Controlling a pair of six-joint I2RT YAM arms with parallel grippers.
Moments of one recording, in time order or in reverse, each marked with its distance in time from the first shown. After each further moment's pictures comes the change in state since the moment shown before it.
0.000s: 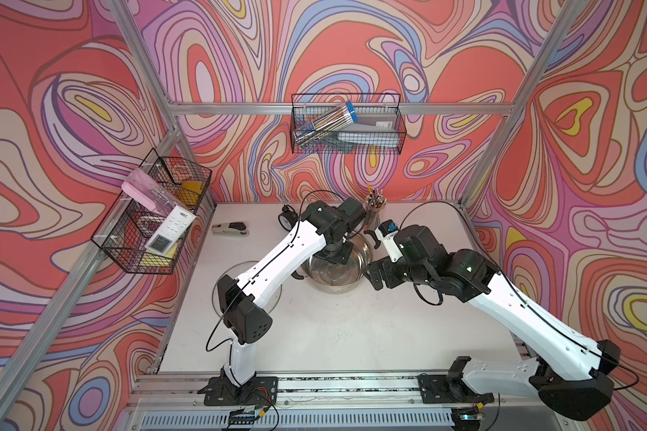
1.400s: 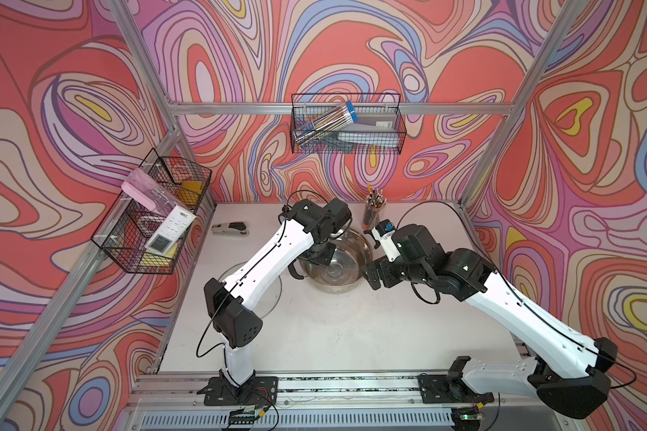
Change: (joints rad) left arm 0.071 -0.050 -0.054 -0.087 -0.117 0.000; right arm 0.000 0.012 -0.004 0.027 -0.020 -0.014
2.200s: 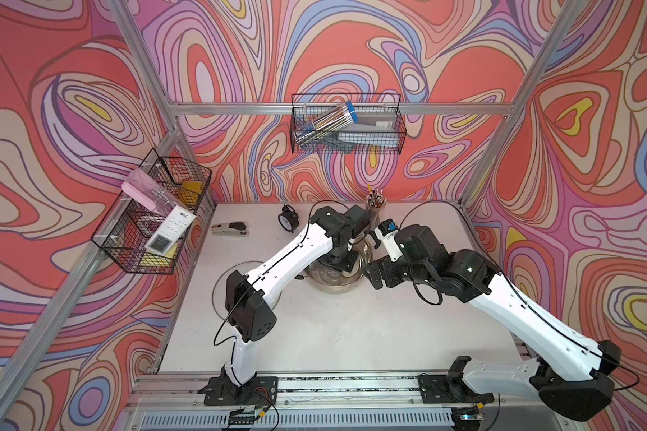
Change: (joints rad) left arm -0.072 0.069 -0.035 0.115 0.218 0.025; right arm 0.000 -0.013 0.000 0.000 0.017 0.000
